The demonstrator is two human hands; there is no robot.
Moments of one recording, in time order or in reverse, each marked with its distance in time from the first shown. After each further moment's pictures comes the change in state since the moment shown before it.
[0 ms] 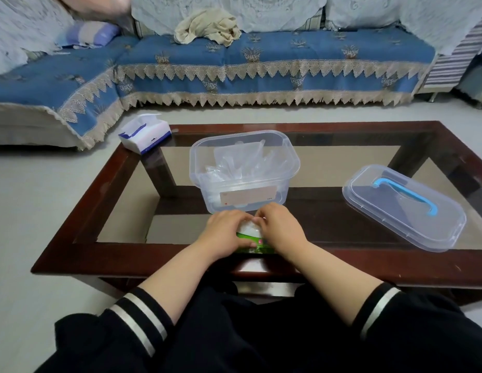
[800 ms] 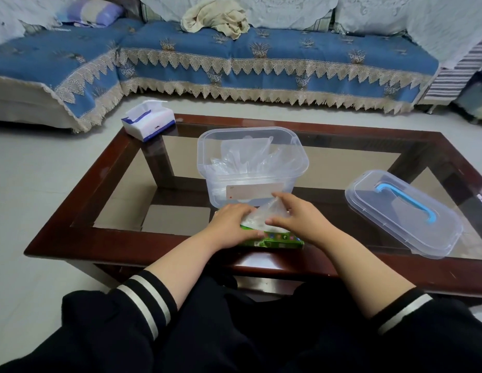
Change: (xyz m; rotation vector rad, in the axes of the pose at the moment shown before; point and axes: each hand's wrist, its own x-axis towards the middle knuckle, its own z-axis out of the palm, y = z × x) left_hand 0.004 -0.004 0.001 -0.208 -0.018 -0.019; right_hand -0.001 0.019 -0.036 0.117 -0.136 0.033
